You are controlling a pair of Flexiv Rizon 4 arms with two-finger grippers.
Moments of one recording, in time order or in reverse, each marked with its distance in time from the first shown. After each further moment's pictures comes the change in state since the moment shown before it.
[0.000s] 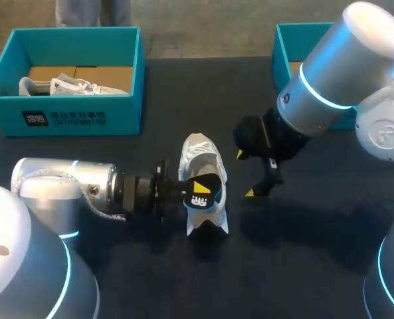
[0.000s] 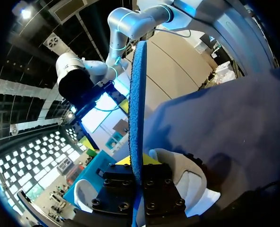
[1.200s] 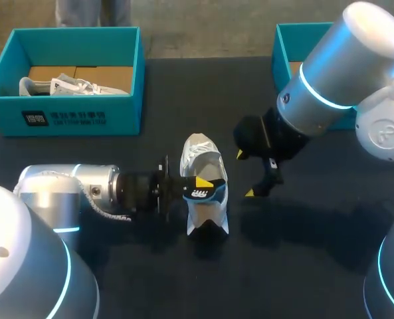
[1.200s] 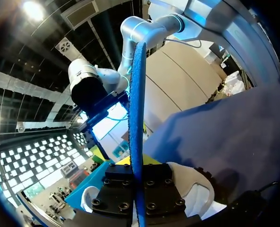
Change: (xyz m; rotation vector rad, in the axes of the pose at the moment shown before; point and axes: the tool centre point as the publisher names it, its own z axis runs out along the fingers) left arm -0.015 -0.018 0.006 0.100 -0.086 -0.050; right arm 0.000 0.000 0.000 0.000 0.000 0.000
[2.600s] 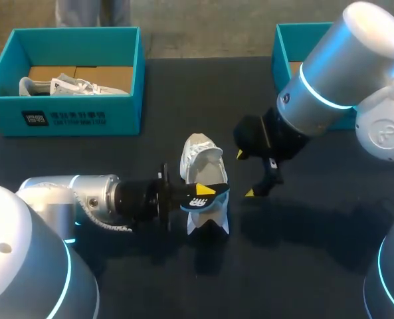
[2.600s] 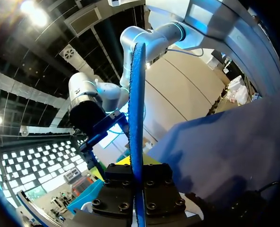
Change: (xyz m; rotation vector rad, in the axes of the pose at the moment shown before) left arm 0.007 -0.038 0.005 0.071 -0.048 0.005; right arm 0.000 0.000 0.000 0.000 0.000 0.000
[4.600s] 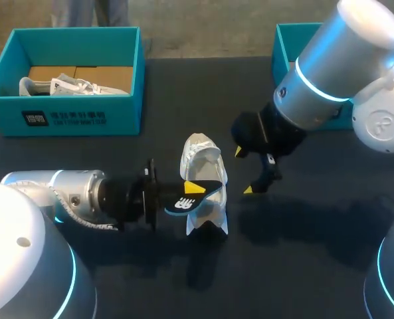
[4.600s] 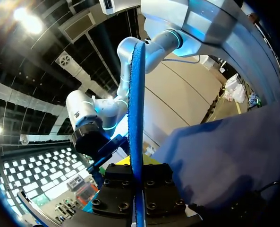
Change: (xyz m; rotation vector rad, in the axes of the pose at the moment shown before) left arm -0.011 -0.049 -0.011 0.032 0.014 0.061; right arm -0.004 0.003 -0.002 0.007 0.021 -0.001
